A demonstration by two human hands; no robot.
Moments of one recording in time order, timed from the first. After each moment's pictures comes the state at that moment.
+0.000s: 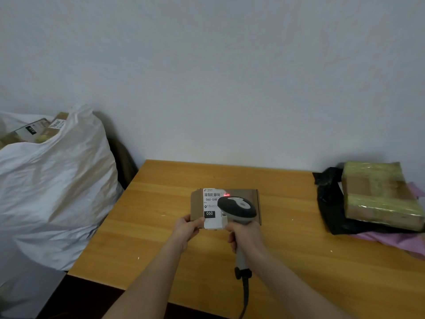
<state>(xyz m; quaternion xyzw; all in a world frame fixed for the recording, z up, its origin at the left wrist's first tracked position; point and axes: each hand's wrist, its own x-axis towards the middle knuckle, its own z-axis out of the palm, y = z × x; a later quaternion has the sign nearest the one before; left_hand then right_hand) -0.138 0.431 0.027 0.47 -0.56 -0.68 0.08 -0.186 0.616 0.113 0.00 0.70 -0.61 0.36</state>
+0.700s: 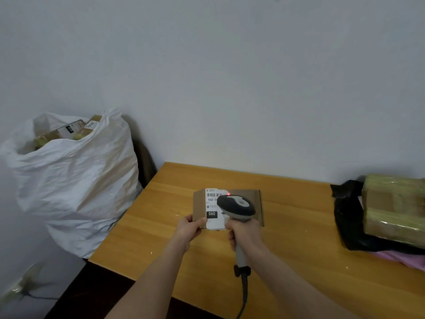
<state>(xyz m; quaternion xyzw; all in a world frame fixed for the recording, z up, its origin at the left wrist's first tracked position) -0.114 0.433 0.047 0.48 -0.56 -0.66 0.14 -0.178 0.606 0.130 -0.05 0.68 -0.62 0.39</state>
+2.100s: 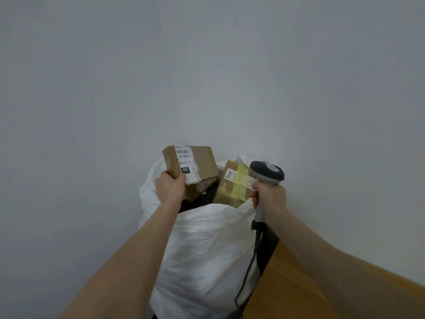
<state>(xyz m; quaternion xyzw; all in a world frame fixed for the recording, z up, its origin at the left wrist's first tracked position) 0.069 -0.131 0.264 0.61 -0.59 -0.29 0.44 -0.100 0.032 0.261 -0.14 0.62 -0.70 0.33</state>
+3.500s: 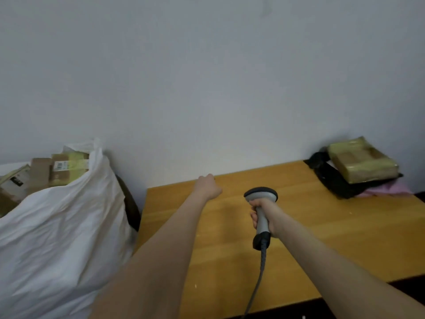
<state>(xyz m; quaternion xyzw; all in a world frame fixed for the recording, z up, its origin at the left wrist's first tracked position) -0.138 0.274 0.174 0.16 -0.96 -0.22 -0.10 -0.116 0.461 0.142 0.21 0.60 -0.70 0.33</state>
